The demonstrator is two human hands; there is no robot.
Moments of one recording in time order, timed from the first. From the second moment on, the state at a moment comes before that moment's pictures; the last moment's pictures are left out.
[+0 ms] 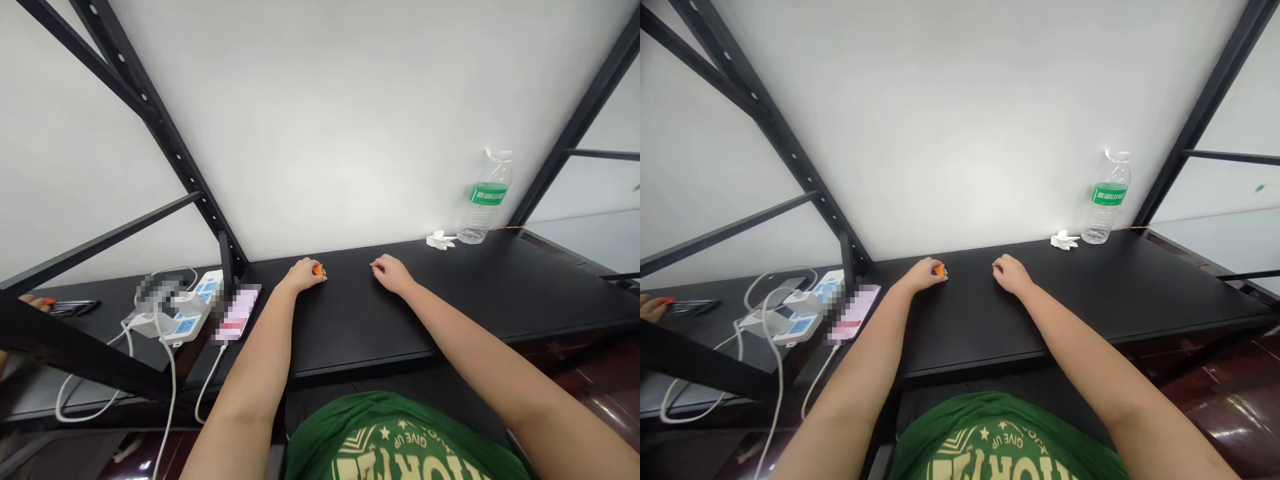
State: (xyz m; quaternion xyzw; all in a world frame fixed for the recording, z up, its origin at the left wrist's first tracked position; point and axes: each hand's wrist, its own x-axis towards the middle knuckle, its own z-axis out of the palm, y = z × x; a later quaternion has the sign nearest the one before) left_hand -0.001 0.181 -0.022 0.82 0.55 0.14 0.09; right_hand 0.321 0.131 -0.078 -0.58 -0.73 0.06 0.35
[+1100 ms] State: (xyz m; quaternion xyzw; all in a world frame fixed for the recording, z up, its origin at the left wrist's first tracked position) left_hand 0.079 0.132 -0.023 0.90 0.34 0.25 0.10; right_hand 0.287 0.109 -0.065 -0.47 -0.72 0.29 0.42
